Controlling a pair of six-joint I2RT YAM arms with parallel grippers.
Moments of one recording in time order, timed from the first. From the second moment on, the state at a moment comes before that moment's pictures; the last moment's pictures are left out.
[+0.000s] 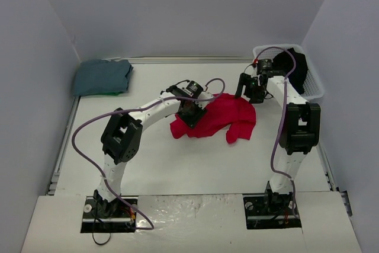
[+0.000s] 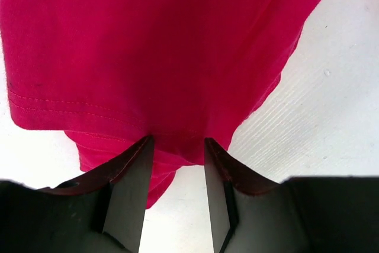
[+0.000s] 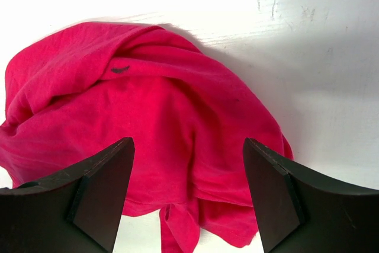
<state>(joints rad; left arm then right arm) -0.71 2.06 1.71 -0.80 0.14 0.09 0.03 1.94 1.51 -0.64 -0.22 0.29</state>
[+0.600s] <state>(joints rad) -0.72 2.07 1.65 -0.79 0.13 0.06 0.03 1.94 1.51 -0.64 -0.23 0.29</state>
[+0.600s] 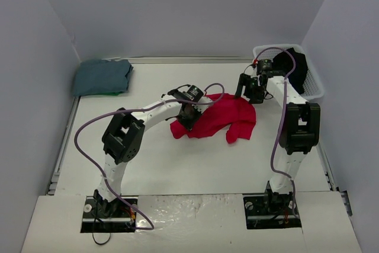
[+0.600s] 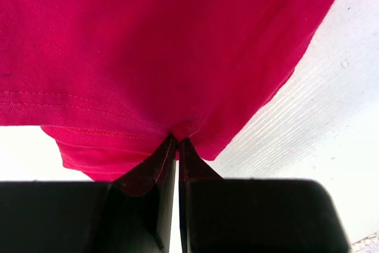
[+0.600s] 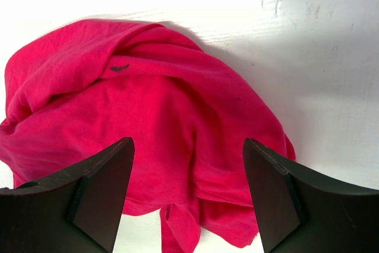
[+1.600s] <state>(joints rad) -0.55 1.89 1.88 -0.89 -0.18 -0.08 0.03 1.94 1.49 -0.63 -0.26 0.29</state>
